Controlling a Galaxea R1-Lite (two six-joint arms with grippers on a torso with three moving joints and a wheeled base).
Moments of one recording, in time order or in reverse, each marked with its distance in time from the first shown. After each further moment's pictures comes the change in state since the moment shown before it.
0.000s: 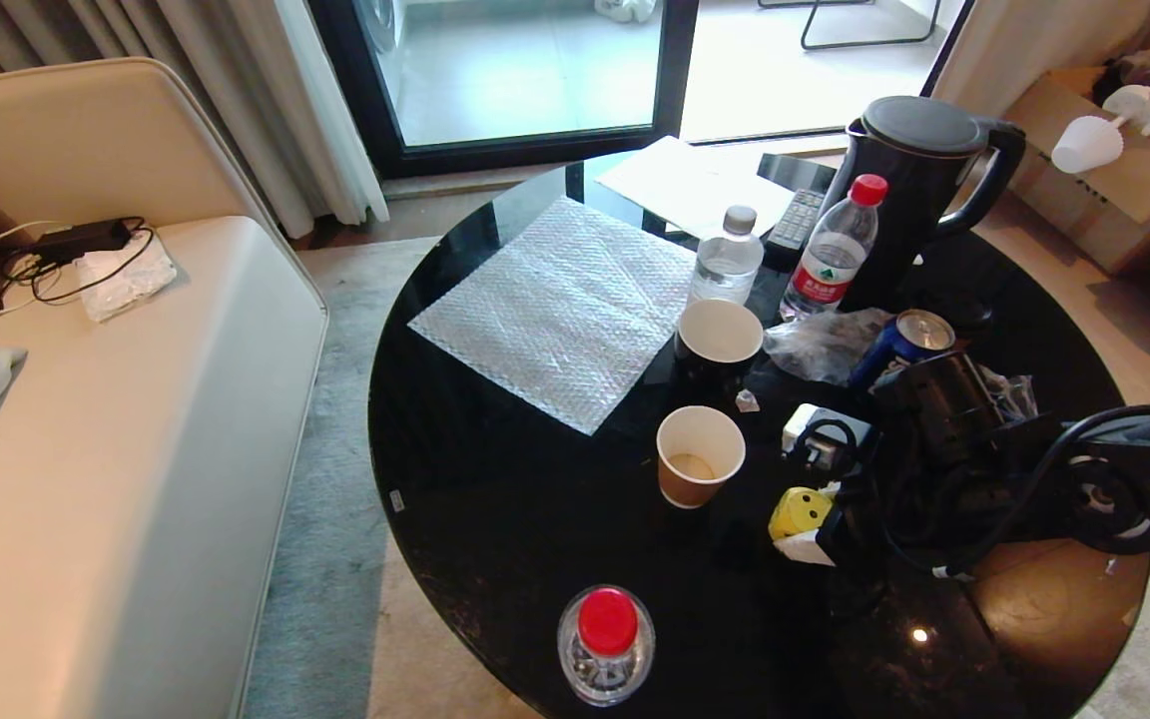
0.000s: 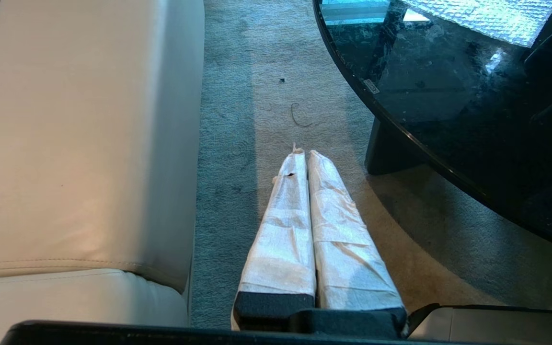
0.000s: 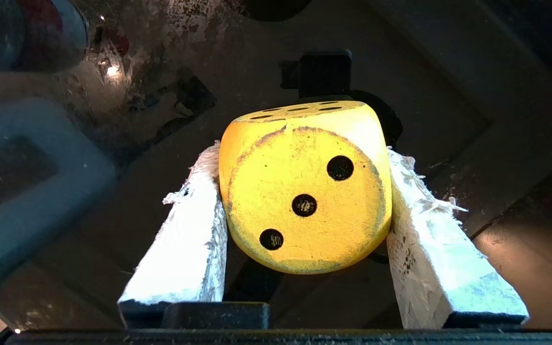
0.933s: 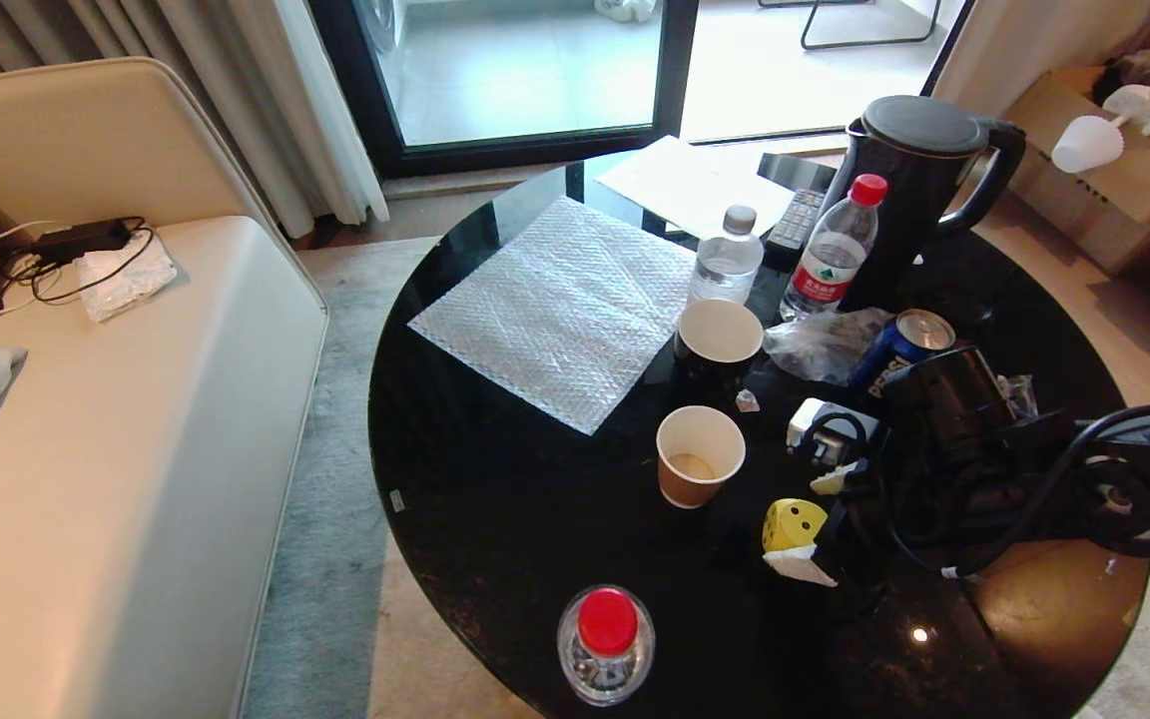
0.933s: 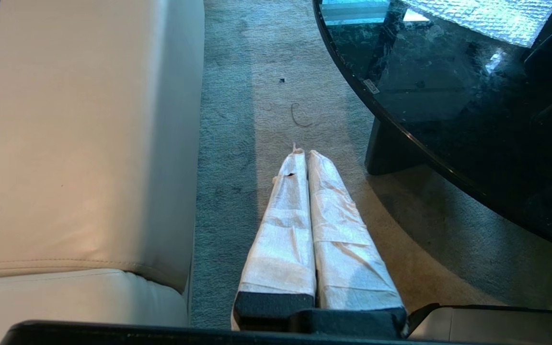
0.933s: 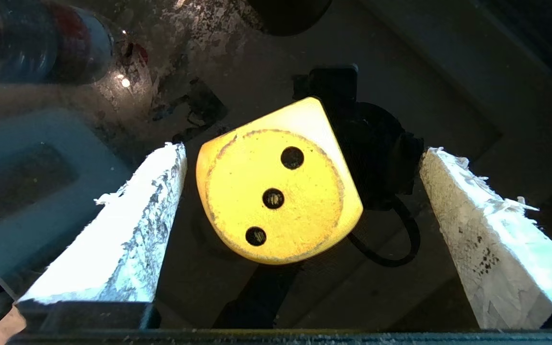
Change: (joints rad) left arm 0.000 0.000 0.000 0.000 0.000 0.000; right arm 0.001 -0.024 0.007 0.000 0.042 0.018
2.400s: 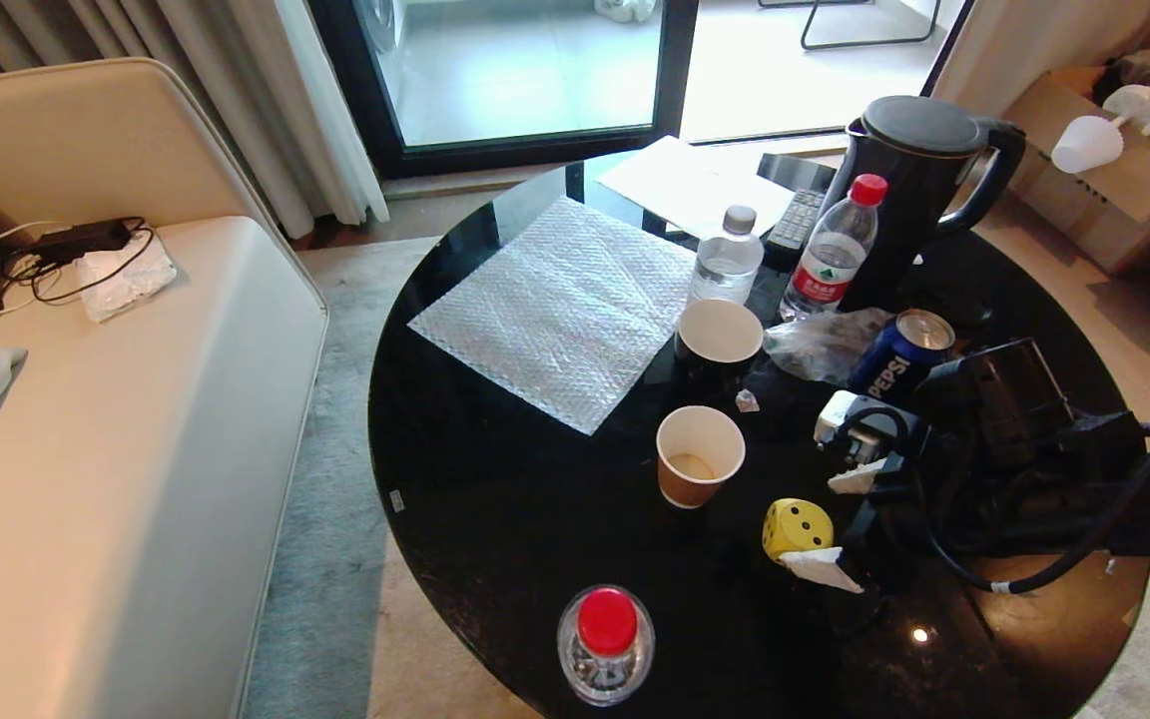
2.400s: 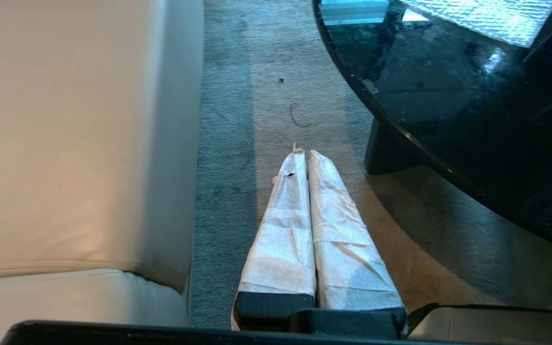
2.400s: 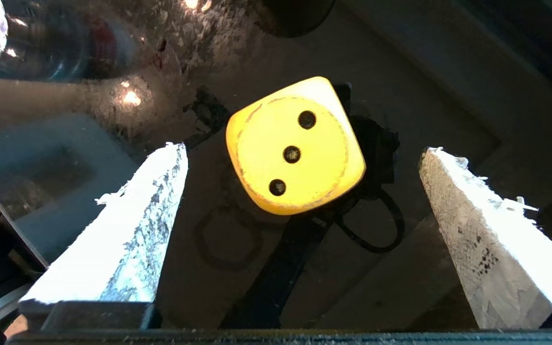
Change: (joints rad) left arm 0.000 0.000 0.000 0.000 0.000 -0.001; right arm 0.001 -0.105 0.053 0.013 0.012 0.021
